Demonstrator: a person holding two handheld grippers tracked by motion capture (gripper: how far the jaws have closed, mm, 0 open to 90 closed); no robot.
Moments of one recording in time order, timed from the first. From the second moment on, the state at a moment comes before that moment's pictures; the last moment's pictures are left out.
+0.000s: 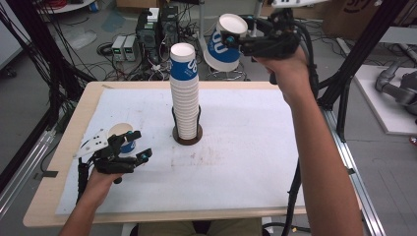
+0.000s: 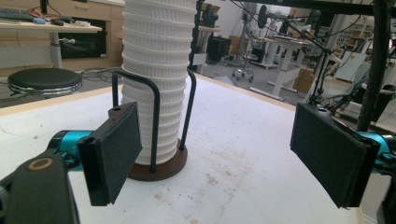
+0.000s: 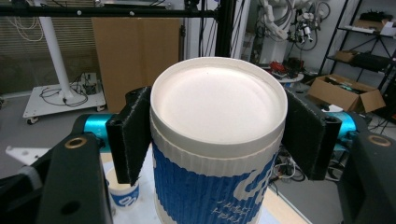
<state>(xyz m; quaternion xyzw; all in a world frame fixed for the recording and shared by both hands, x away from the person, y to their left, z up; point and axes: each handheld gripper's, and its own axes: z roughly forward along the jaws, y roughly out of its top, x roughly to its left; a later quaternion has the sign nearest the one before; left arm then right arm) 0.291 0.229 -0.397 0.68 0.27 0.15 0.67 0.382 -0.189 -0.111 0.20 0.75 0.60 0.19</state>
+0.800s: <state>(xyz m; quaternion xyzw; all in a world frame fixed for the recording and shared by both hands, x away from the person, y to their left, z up) 0.288 0.209 -0.401 0.69 0.25 0.13 0.67 0.354 -0.236 -0.248 0.21 0.79 0.56 0.14</state>
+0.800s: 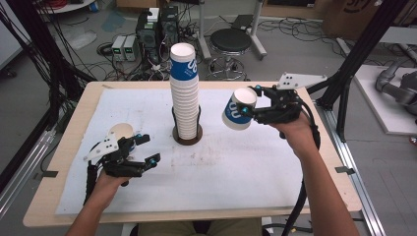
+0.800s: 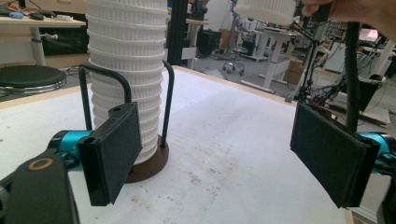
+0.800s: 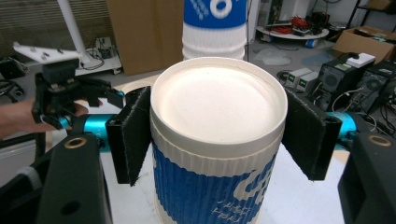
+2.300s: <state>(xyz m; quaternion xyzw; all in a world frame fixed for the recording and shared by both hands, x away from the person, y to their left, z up) 0.286 0.187 -0.412 0.71 0.22 0.13 0.66 0.320 -0.250 -0.327 0.22 0.79 0.55 0.15</state>
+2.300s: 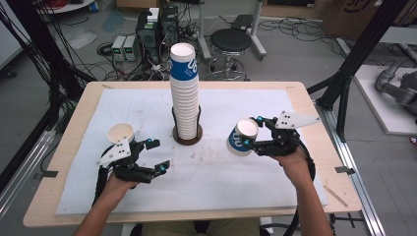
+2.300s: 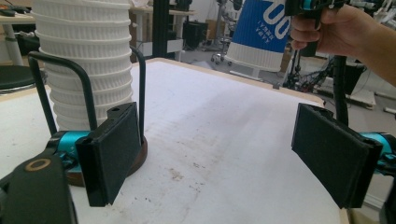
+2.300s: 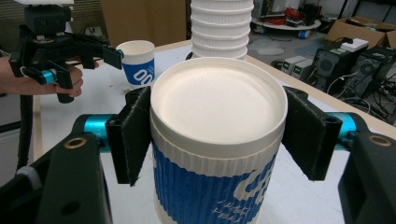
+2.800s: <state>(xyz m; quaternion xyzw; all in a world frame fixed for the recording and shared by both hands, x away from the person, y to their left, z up) 0.283 0.167 -0.410 0.73 0.18 0.11 0.65 0.313 -0.246 -0.333 0.21 0.79 0.56 0.13</state>
